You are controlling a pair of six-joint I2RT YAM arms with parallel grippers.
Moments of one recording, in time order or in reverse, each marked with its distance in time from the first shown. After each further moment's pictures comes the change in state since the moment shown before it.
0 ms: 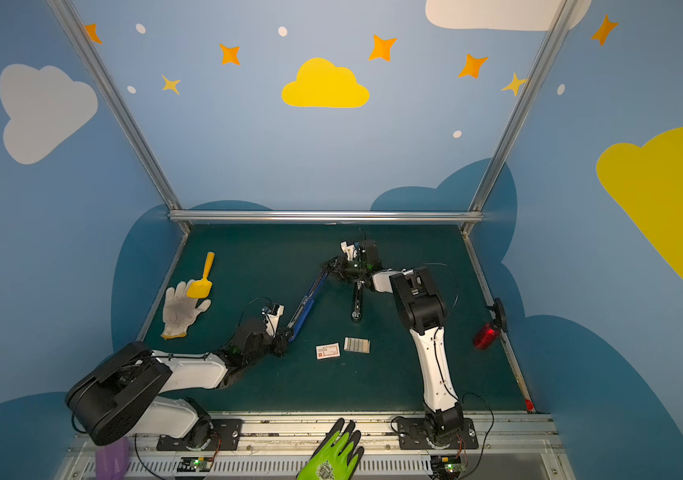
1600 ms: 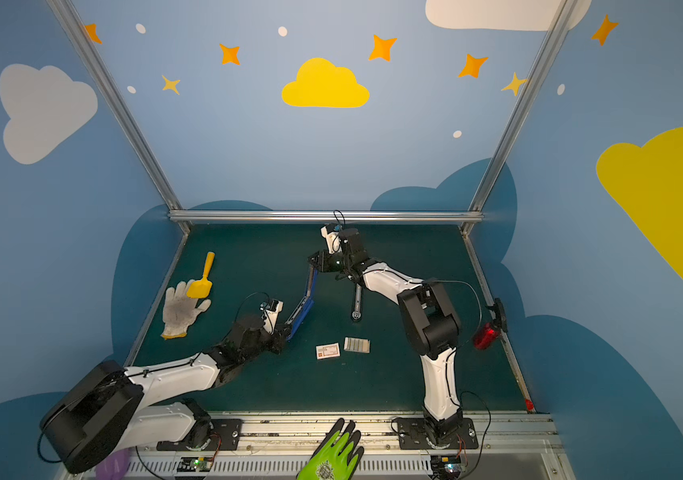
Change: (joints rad) left arm -0.003 -0.159 0.055 -0.214 -0.010 0.040; right arm 0.181 -0.323 -0.034 -0.340 0.415 -0.586
